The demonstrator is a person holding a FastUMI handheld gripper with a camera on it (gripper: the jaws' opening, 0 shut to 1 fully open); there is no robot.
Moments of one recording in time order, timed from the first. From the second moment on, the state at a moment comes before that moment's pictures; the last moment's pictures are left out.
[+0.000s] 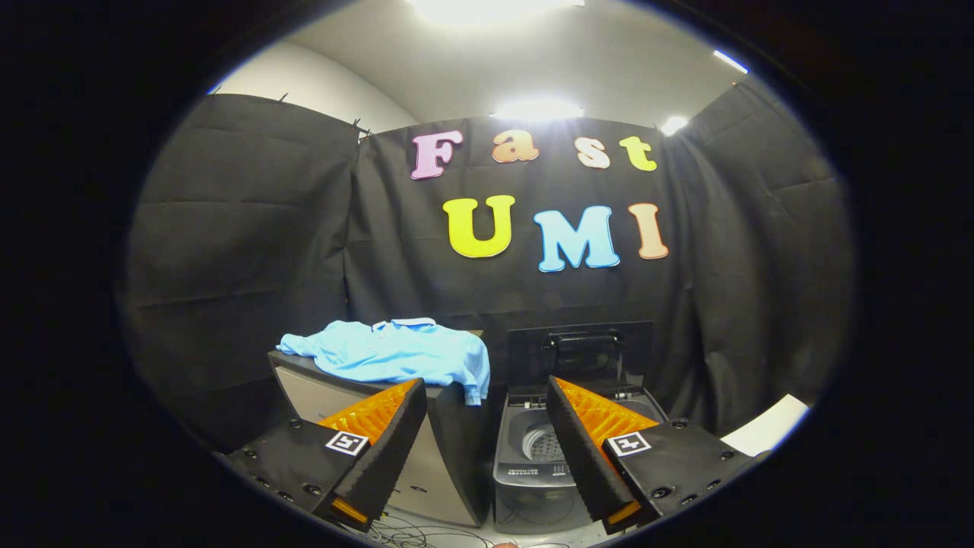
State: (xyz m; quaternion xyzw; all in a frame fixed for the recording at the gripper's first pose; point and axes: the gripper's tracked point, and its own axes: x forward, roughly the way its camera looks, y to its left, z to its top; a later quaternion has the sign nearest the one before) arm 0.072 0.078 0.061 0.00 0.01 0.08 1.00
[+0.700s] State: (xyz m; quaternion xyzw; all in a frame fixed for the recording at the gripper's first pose) arm 0.163 0.156 0.109 0.00 0.00 0.15 0.99
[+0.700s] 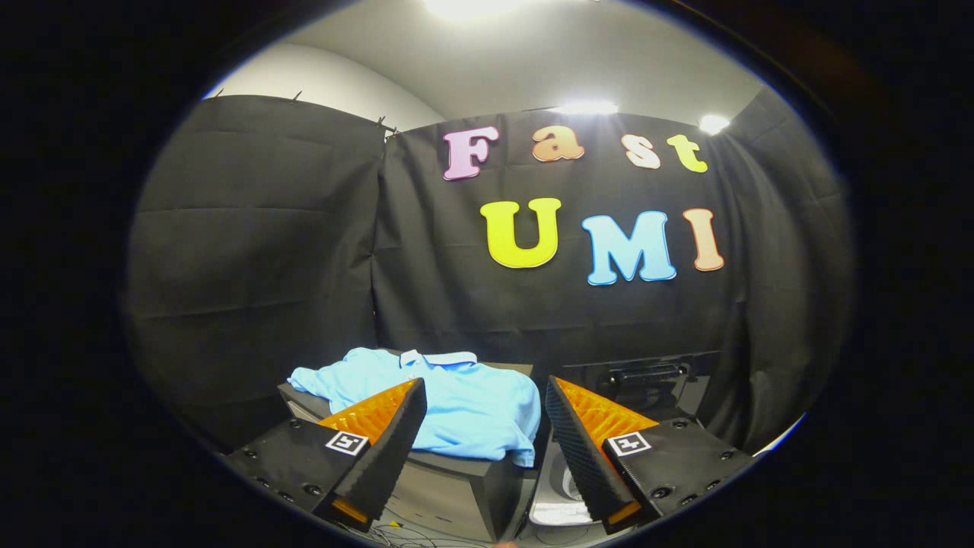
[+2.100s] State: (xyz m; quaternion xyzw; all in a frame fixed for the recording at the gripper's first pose) arm 0.311 0.316 0.047 -0.06 0.22 0.26 0.94
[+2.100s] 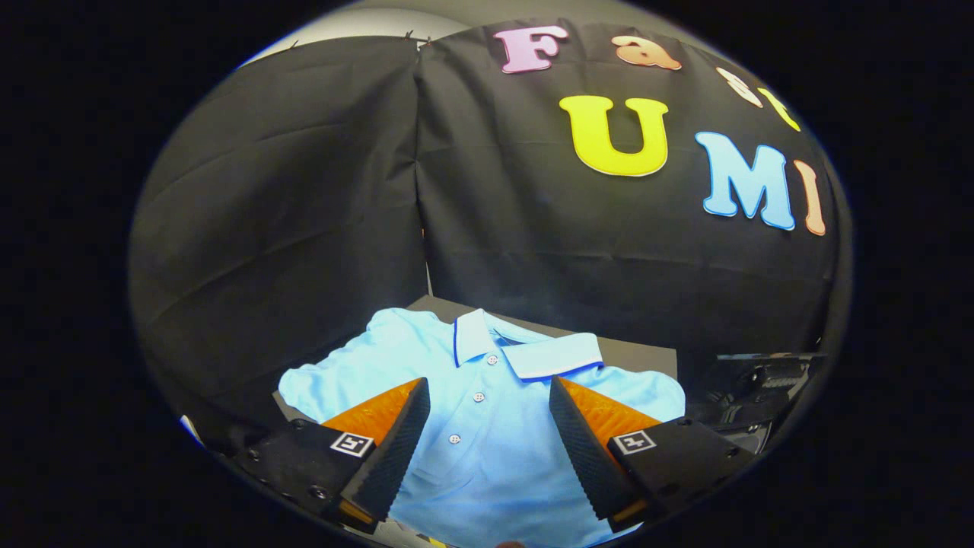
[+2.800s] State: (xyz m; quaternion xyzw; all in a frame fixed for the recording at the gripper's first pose) arm 0.329 0.329 0.000 -0.12 0.29 0.25 0.92
